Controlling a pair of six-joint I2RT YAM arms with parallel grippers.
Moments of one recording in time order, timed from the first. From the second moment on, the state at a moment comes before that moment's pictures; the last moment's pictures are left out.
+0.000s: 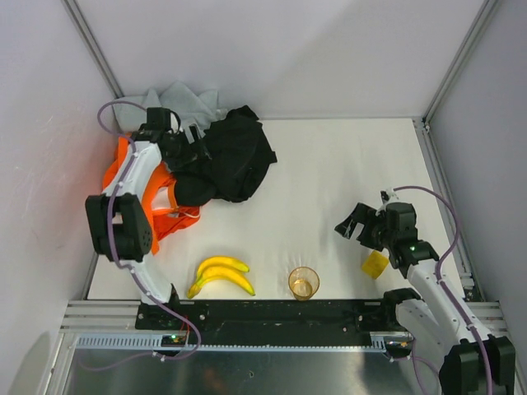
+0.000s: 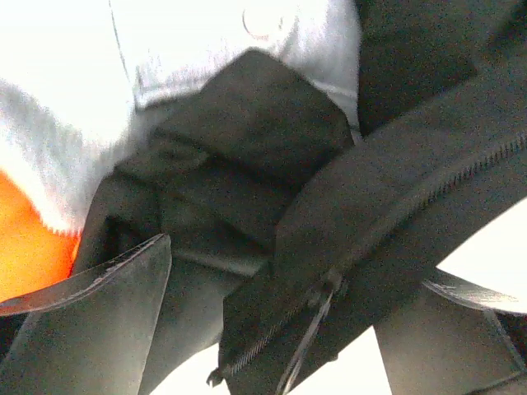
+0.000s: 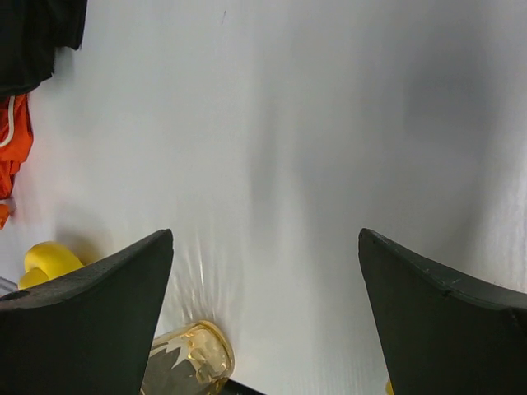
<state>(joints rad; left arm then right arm) 0.00 1.83 1.56 -0.69 0.23 -0.39 0.15 0.78 0.44 -0.34 -0.28 0.58</state>
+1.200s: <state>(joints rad) 0.00 1.39 1.09 -0.79 -0.13 -0.29 0.71 1.24 0.58 -0.08 -0.15 0.81</state>
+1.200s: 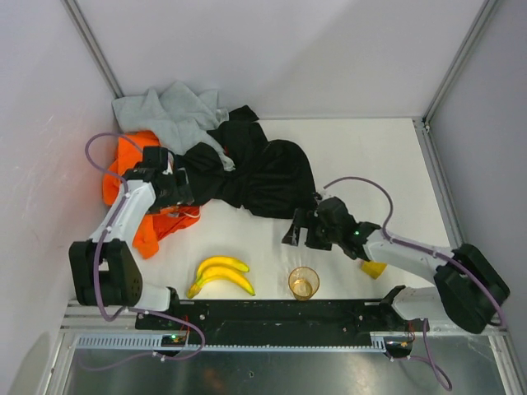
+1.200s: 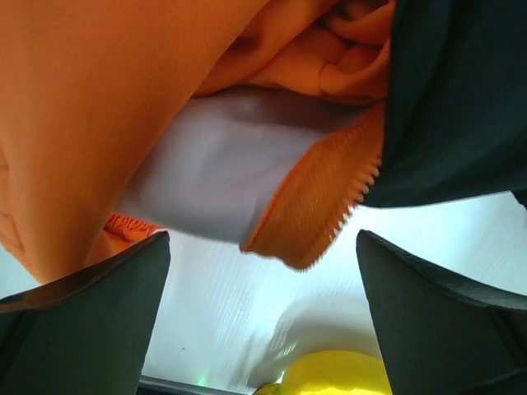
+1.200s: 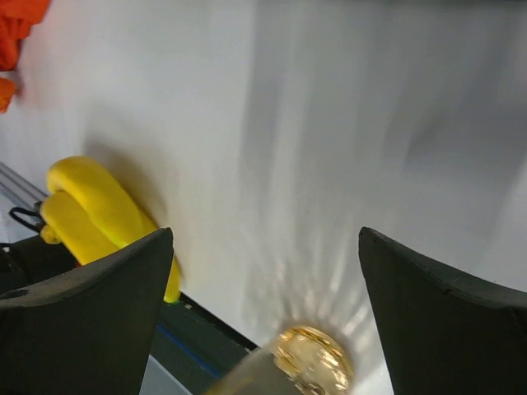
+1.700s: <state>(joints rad) 0.00 1.57 1.23 -0.78 -0.13 -0.28 0.91 1.69 1.05 0.01 -0.17 0.82</state>
